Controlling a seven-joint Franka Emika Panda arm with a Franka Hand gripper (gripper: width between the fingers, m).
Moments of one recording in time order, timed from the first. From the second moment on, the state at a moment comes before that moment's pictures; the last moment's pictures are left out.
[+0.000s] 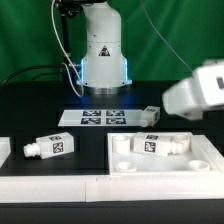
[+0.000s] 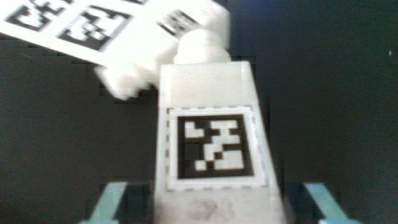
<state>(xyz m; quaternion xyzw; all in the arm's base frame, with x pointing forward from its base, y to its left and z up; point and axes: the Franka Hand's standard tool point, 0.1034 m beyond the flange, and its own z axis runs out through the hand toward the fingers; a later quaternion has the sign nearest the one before) 0.486 0.133 0.077 0.88 0.14 -0.44 0.09</state>
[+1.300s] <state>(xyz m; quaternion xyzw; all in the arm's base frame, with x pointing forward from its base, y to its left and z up) 0.597 0.089 0.151 1.00 0.05 0.06 -0.04</state>
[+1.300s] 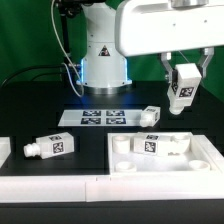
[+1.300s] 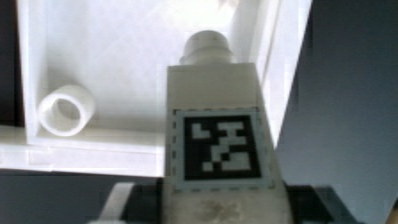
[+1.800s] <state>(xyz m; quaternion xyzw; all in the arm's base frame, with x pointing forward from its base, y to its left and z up) 0.617 0.079 0.141 0.97 0.05 0.25 -0.02</state>
